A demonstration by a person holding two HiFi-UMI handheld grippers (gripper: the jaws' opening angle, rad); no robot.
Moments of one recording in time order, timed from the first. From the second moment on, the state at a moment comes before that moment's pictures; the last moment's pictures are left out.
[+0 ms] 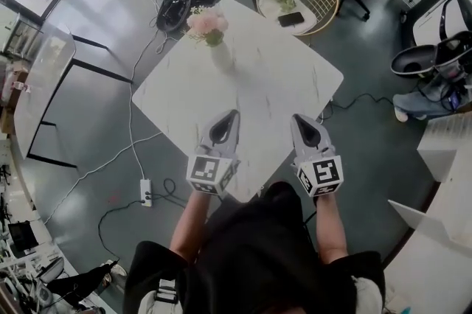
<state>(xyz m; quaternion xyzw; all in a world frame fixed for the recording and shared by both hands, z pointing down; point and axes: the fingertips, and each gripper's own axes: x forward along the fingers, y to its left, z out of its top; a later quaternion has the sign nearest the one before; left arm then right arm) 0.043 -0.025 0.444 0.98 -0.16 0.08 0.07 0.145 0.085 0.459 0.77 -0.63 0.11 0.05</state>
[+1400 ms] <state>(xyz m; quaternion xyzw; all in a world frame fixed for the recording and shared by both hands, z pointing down) 0.036 -0.161 0.469 0.92 -0.38 0.07 0.08 0.188 -0.112 0.490 0.61 -0.78 0.12 0.06</state>
